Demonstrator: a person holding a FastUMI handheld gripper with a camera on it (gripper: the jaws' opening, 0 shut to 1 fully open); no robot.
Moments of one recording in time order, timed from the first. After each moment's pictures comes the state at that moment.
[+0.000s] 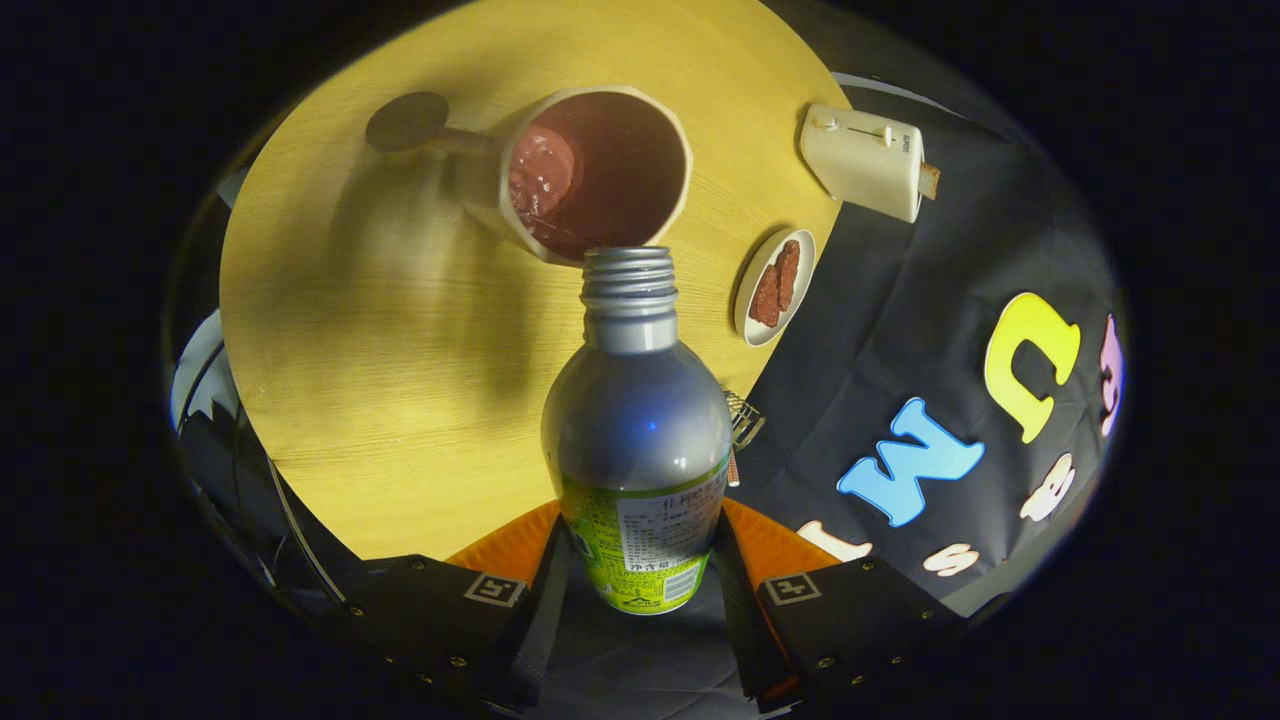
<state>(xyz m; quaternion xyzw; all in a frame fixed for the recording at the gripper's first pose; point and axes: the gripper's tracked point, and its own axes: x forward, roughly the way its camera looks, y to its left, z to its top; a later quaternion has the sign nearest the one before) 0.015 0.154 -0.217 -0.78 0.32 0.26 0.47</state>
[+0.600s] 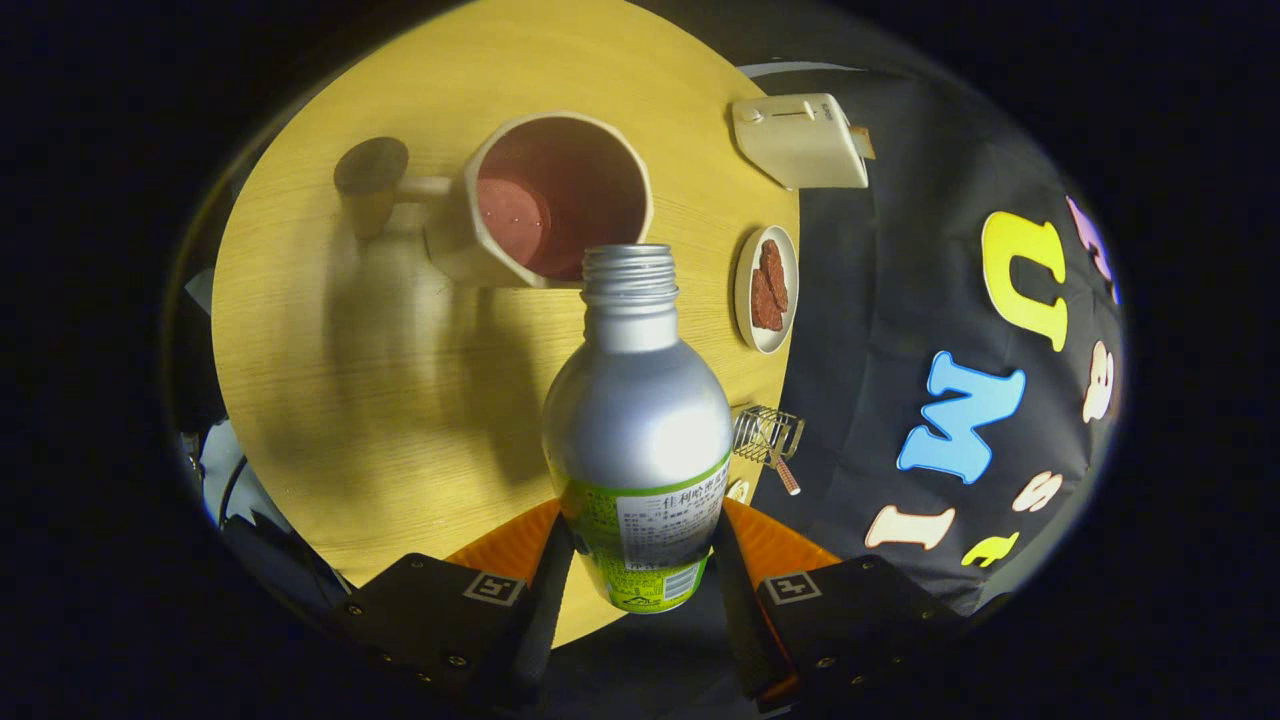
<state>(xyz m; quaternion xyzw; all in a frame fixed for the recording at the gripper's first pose) 0.001 0.147 -0.252 -0.67 0.33 0.30 0.59</state>
